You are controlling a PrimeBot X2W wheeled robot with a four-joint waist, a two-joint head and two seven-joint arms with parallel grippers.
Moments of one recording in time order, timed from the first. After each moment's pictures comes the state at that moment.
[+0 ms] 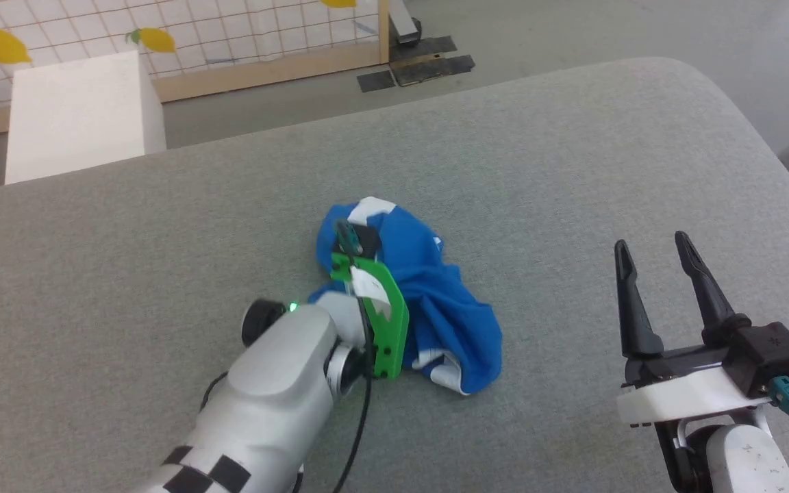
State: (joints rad) left arm -0.74 0.05 -0.75 0.84 -0.72 0.04 0.49; right arm -0.08 -0.02 0.00 0.01 0.05 0.12 -0.26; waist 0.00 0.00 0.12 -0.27
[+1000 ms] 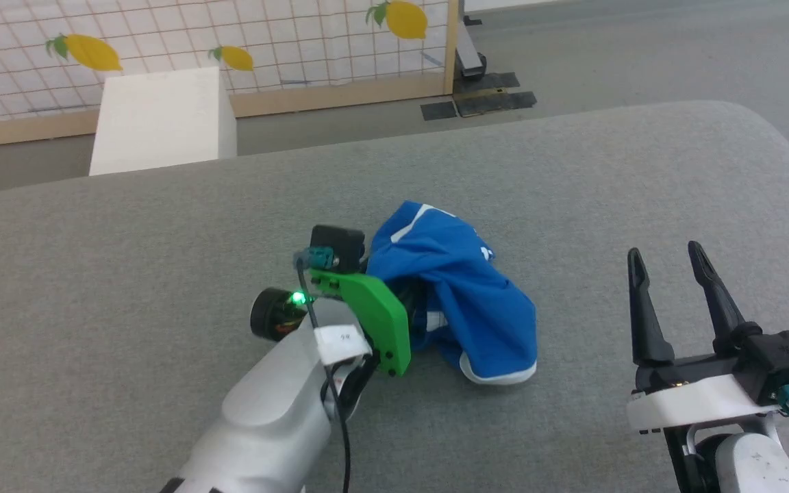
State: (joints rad) left arm -0.65 0.08 -0.72 0.71 -0.73 -0.01 -0.03; right arm -0.06 -0.02 -0.03 0.01 0.04 0.12 -0.26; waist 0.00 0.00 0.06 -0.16
